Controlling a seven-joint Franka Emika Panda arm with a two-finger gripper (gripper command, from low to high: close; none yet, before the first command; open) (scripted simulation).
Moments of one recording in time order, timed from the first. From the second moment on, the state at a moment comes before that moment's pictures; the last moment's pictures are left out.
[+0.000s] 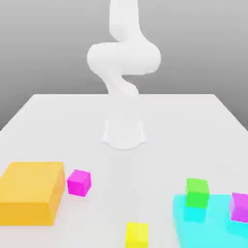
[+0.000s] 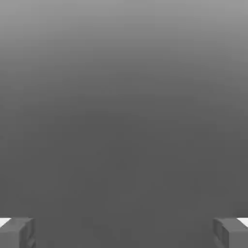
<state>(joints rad) -0.05 -0.74 0.02 -2.35 0.01 2.35 0.91</state>
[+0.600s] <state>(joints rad) -0.40 -0.33 0.13 -2.74 0.05 2.68 1.69</state>
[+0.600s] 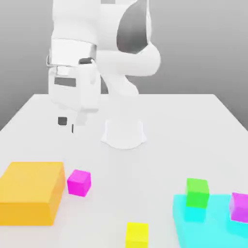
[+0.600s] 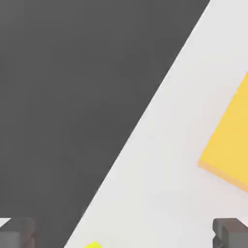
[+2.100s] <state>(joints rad) -0.12 0.03 0.23 -2.61 -0.04 2.62 2.18</state>
